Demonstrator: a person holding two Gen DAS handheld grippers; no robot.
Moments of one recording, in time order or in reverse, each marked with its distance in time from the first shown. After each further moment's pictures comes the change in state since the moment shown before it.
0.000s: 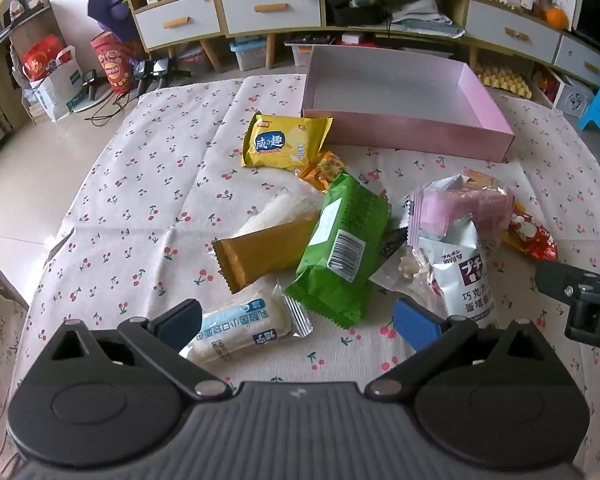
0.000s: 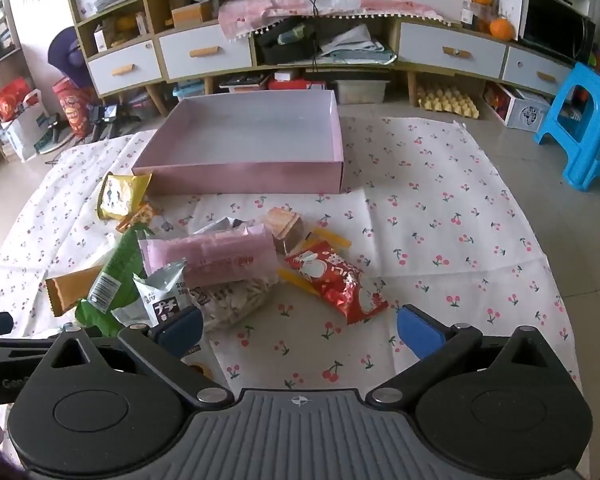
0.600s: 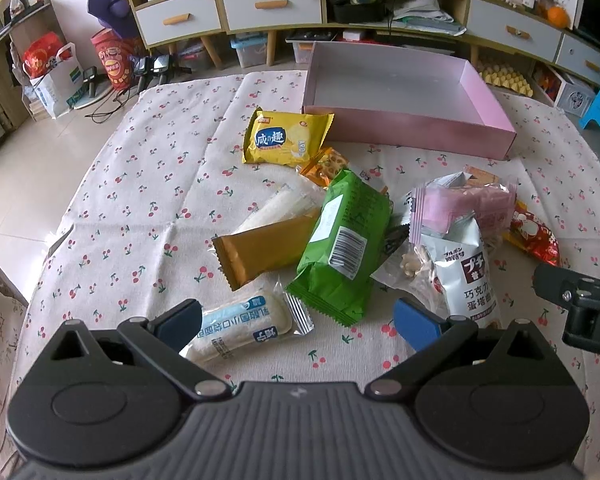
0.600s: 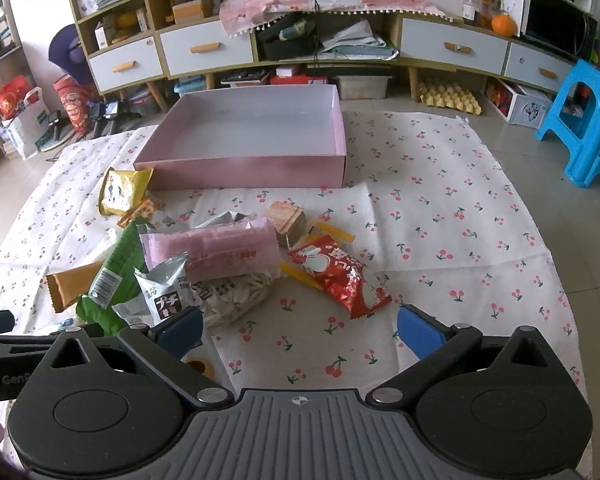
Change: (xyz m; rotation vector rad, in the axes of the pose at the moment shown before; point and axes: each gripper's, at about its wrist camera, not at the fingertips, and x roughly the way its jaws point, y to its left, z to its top) left arm 0.002 0.001 -0.001 -0.003 0.010 -0.001; right arm 0.001 0.001 -0.001 -0.001 0.004 0.002
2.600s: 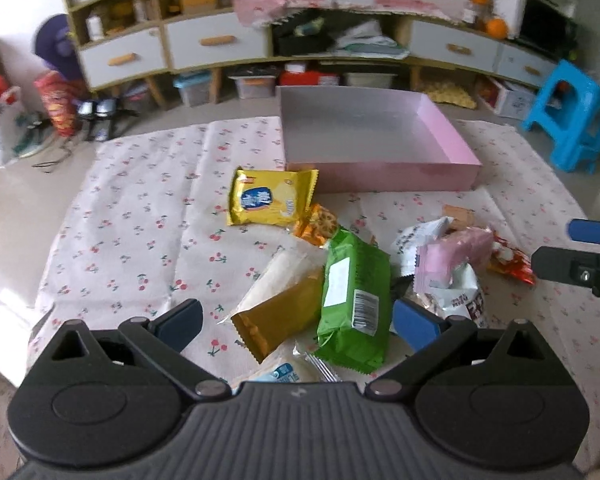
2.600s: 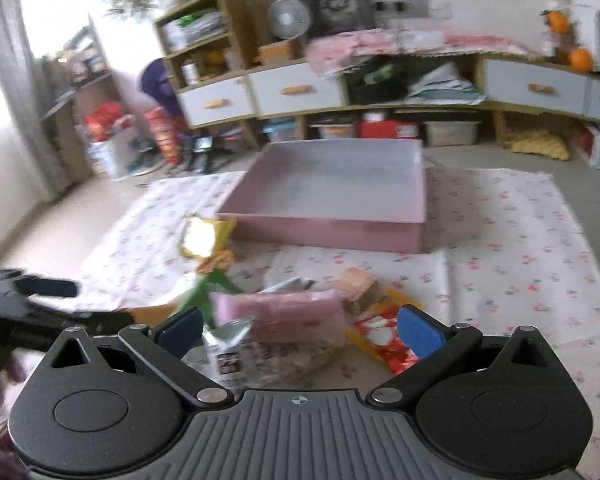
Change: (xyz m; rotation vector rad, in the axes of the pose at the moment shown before) left arm 0.001 0.048 0.032 0.142 -0.093 -0.206; right arm -0.007 -0.018 0.027 -0.047 -0.155 0.374
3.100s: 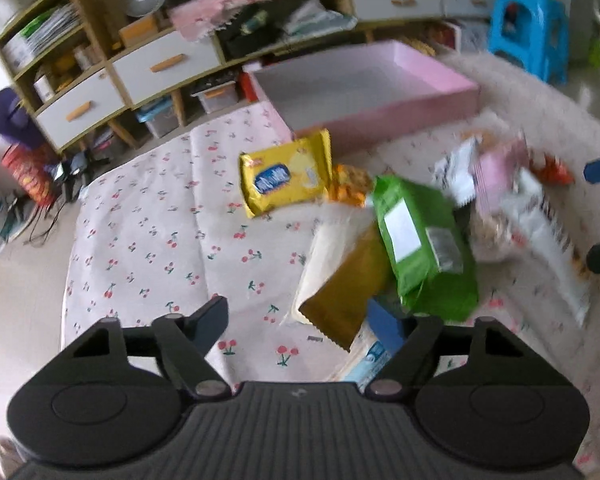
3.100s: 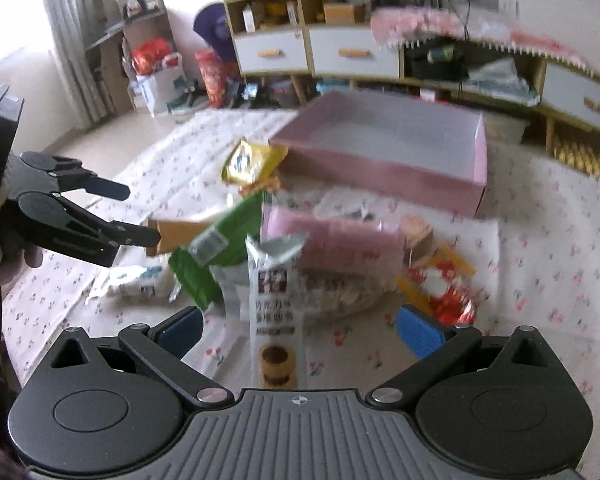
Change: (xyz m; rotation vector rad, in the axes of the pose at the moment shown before) left arm 0.033 0.023 -0.021 0.313 -0.001 0.024; right arm 0.023 0.028 -0.040 -0.182 0.169 0.012
